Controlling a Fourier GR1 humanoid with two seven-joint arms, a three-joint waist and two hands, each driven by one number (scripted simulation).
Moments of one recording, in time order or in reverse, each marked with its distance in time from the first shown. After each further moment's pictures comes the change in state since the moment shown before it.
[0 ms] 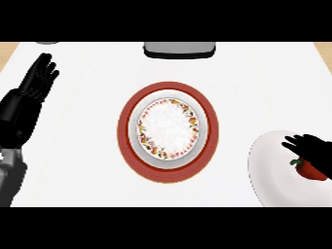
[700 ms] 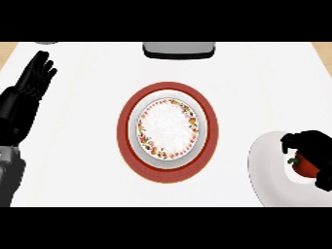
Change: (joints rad) left arm -0.014 -0.029 0.053 0.011 -0.023 -0.049 0.013; right arm -0.104 0.129 -0.058 0.202 0.102 -0.246 -0.111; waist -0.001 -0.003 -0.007
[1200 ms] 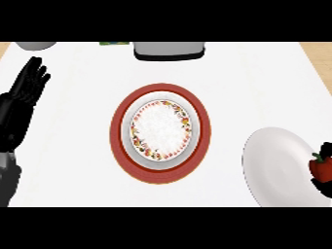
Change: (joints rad) left arm 0.046 -0.001 0.020 -0.014 -0.013 0.010 -0.010; right arm 0.162 0.075 -0.285 -0.072 -0.125 -0.080 0.336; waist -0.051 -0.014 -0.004
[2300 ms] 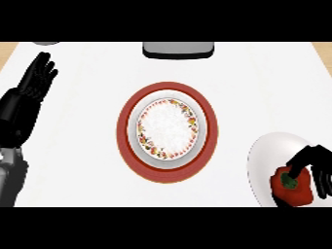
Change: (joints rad) left arm -0.036 -0.031 -0.011 -0.012 -0.026 -0.014 0.021; right arm 0.184 0.294 0.182 -1.054 -0.268 0.236 0.353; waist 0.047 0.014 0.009
